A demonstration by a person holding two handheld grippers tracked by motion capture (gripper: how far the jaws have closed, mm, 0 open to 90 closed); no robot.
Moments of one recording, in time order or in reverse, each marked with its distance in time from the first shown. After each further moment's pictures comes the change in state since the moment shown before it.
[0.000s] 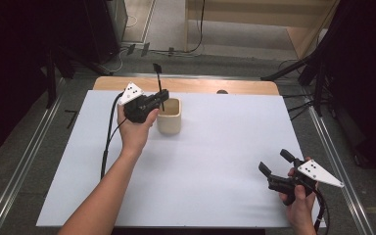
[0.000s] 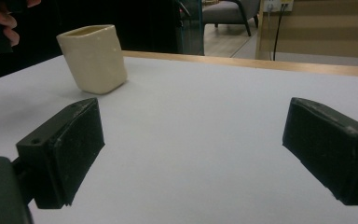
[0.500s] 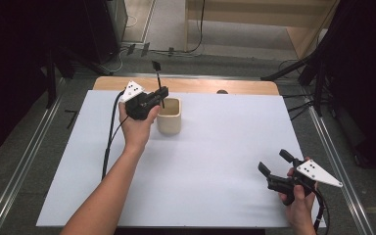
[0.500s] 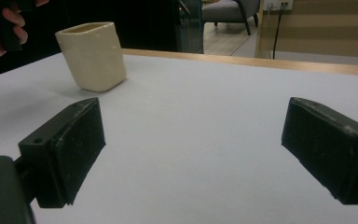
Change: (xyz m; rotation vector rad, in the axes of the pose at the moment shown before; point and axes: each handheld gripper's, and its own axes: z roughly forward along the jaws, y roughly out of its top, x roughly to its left) left arm 0.006 -0.004 0.012 -0.007 0.036 -0.015; right arm 0.001 -0.001 0.001 0.007 -0.003 -0.008
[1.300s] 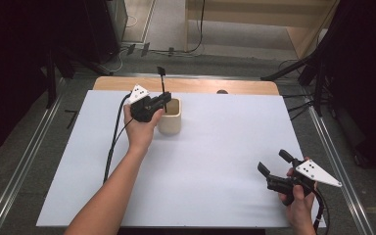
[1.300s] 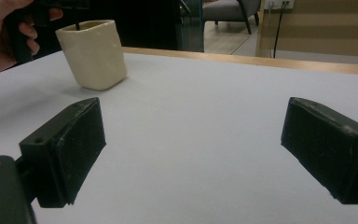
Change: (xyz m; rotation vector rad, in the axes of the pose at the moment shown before) left arm 0.006 -0.020 0.013 0.066 -0.003 -0.024; right arm 0.001 0.000 0.001 0.006 0.002 -0.003
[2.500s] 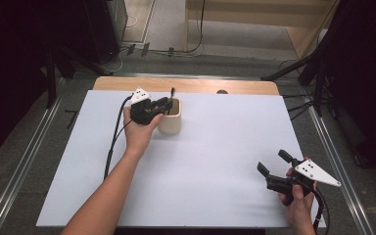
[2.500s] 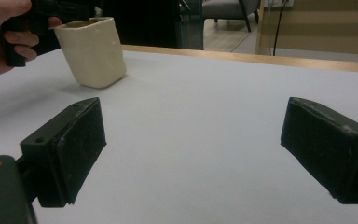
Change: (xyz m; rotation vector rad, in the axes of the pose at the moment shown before) left arm 0.004 -0.006 -0.003 0.109 -0.028 -0.011; right arm 0.000 -0.001 0.001 0.007 -0.002 -0.004
